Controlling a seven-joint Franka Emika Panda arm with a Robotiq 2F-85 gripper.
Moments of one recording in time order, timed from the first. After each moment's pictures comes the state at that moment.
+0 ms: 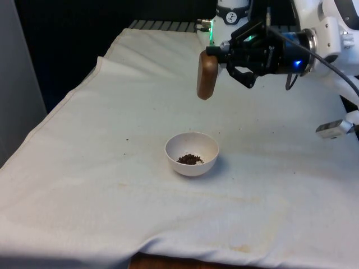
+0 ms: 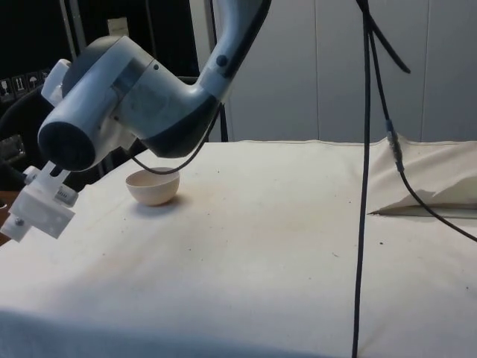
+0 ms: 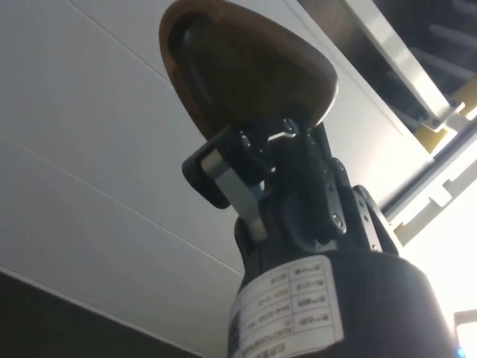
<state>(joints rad) 0.13 0.81 0.34 -1.55 -1.76 1.31 0.71</state>
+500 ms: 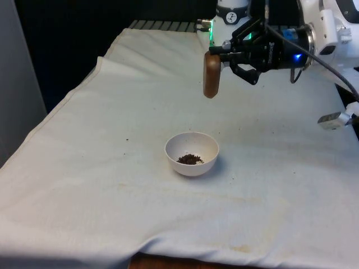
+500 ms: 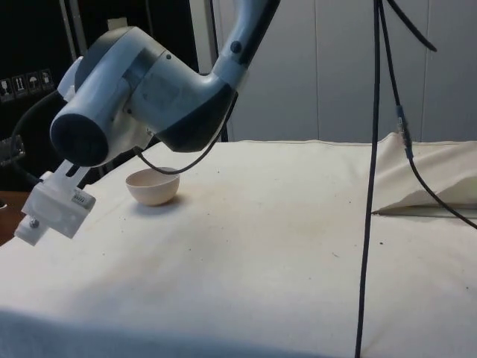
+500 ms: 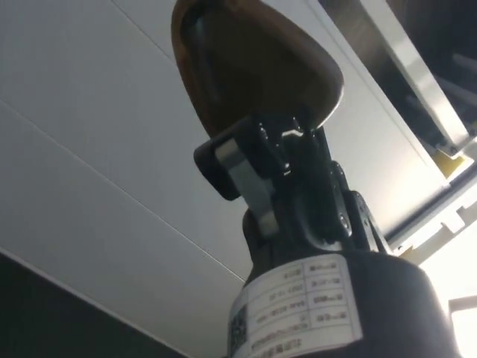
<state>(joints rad) 0.11 0.74 0.37 -1.65 -1.67 1.32 0.83</state>
